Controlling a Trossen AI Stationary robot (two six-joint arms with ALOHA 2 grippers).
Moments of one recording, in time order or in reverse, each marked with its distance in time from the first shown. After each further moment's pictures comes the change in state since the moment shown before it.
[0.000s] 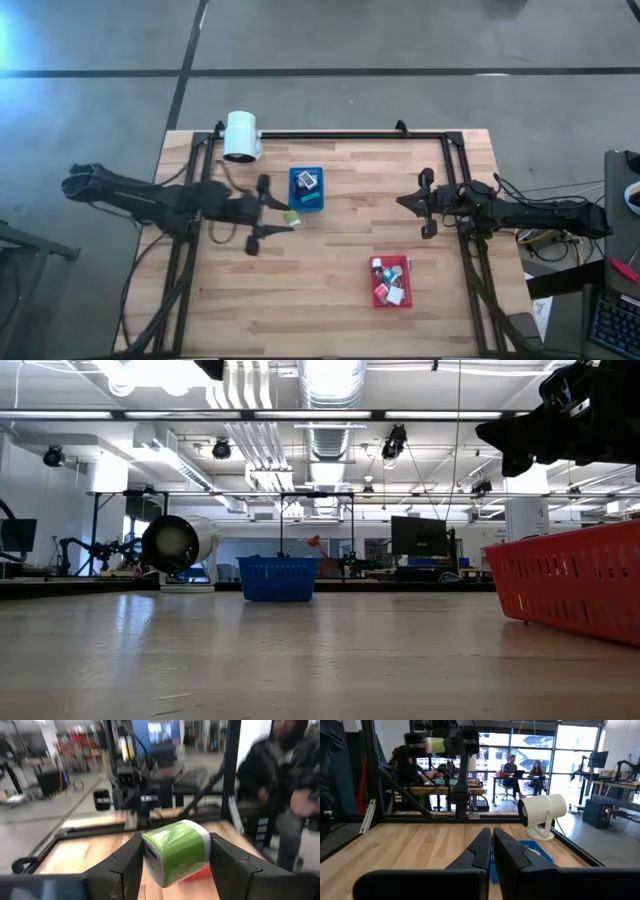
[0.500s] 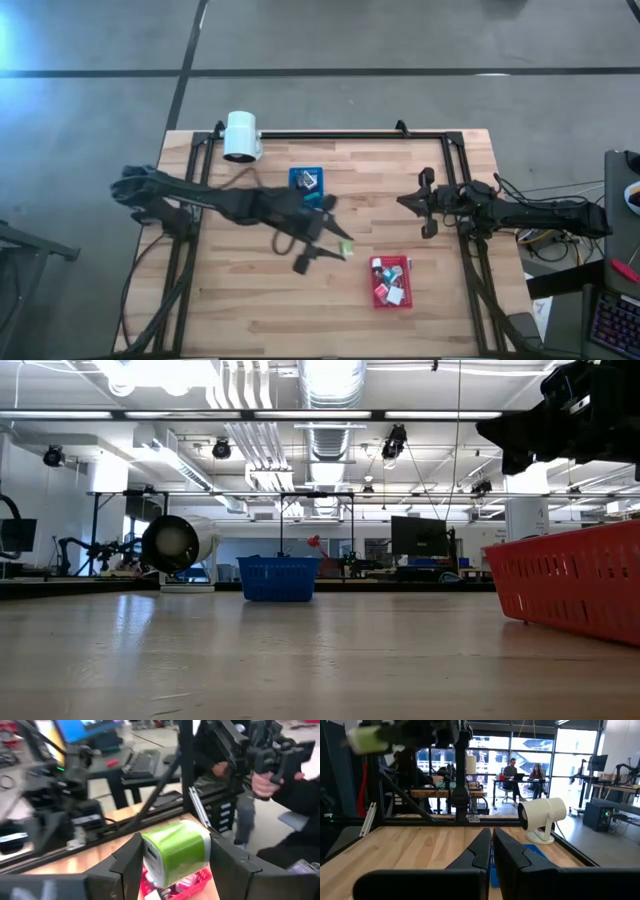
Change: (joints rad) left arm 0.013 0.588 0.572 -0.155 0.280 0.106; right arm 0.000 0.000 0.000 0.016 0.000 0.000
